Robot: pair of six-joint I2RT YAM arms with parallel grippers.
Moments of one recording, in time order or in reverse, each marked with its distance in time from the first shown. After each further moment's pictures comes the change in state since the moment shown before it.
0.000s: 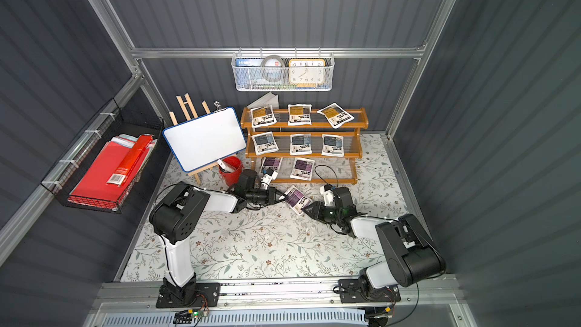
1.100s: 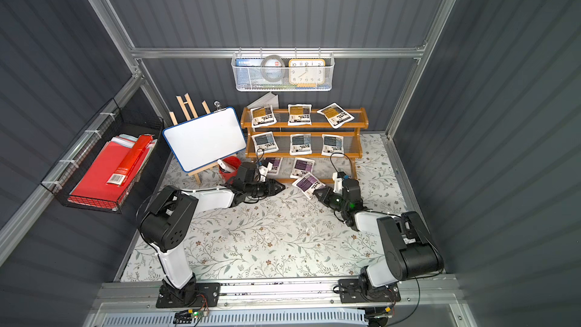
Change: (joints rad) left arm 0.001 -0.109 0.077 -0.237 -0.274 0.054; right arm -0.142 0.004 0.057 0.159 0.086 0.102
